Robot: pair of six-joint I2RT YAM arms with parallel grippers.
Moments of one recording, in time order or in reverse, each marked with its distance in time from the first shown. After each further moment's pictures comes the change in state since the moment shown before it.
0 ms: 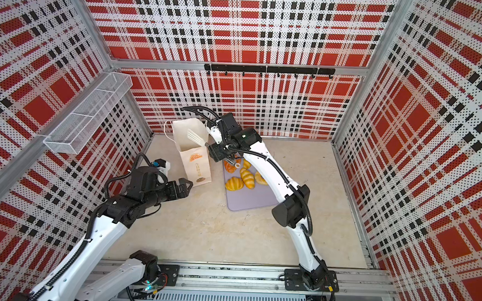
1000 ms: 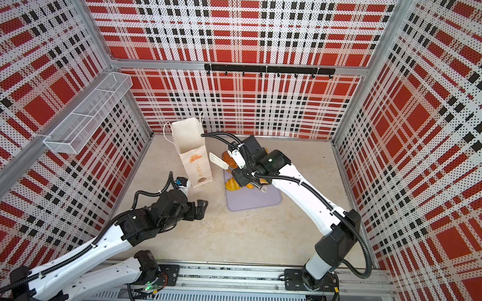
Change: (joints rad) left arm -0.539 -0.028 -0.160 0.063 -0.404 -0.149; right arm -0.002 -0.631 -0.901 0.120 0.149 -0.024
